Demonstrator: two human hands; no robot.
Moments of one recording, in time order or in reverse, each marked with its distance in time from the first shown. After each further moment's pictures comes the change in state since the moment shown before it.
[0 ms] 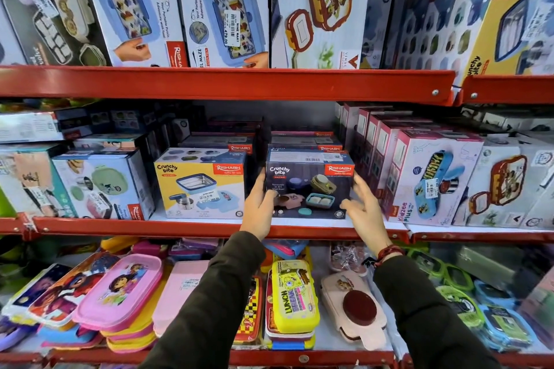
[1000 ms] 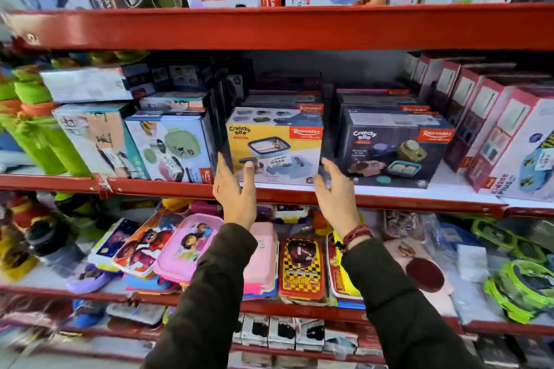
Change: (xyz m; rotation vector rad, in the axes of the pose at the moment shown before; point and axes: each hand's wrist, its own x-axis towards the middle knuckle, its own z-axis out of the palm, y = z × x) left_hand -0.012 -0.042 -0.177 0.289 0.420 -0.059; right_hand -0.041 -0.026 0.212 -0.212 -0.096 -0.007
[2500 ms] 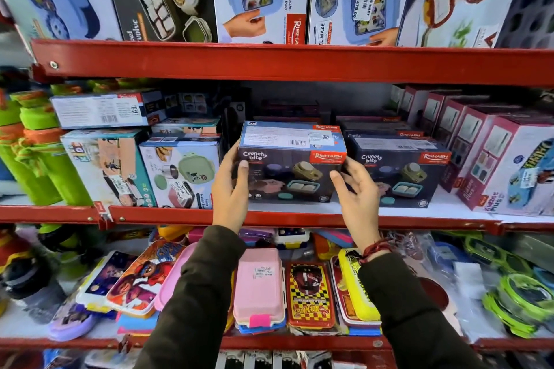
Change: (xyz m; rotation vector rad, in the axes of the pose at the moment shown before) left_hand 0.041 0.029 -0.049 -0.304 -0.175 0.236; right_hand 0.003 -0.025 -0.003 0.319 0.267 -0.215
